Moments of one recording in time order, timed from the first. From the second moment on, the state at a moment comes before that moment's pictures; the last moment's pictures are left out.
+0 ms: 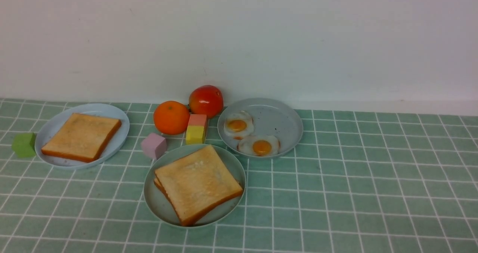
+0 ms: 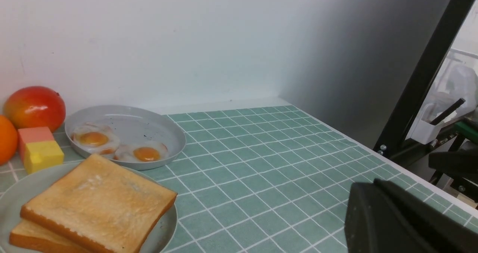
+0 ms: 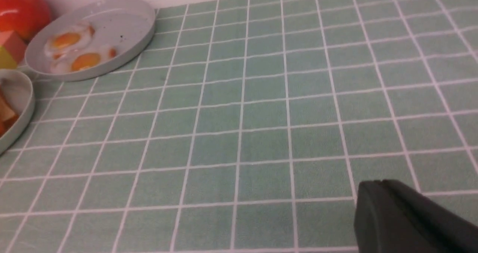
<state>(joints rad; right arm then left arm) 0.05 0.03 -0.07 0.01 0.48 0.17 -0.80 0.06 -0.09 -0.02 0.04 -0.26</state>
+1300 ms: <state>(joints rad) 0.05 -0.01 0.01 0.13 0.39 -0.13 -0.80 0.06 -0.09 -0.02 0.04 -0.25</state>
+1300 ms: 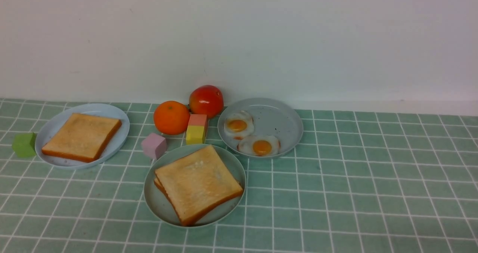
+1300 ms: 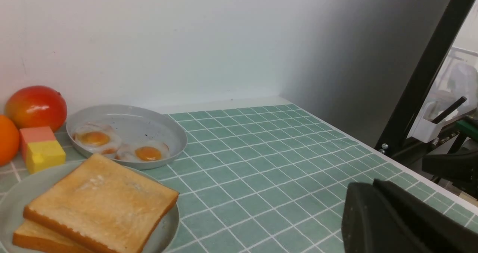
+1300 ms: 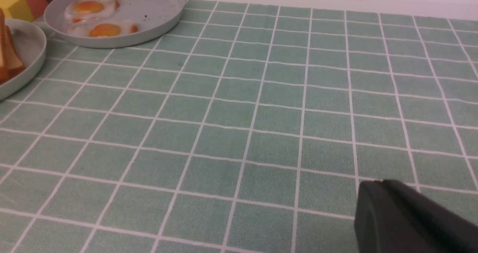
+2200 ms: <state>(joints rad) 0.05 -0.01 0.01 0.14 0.39 -0.13 -0.07 -0.01 0.03 0.01 0.33 -0.22</state>
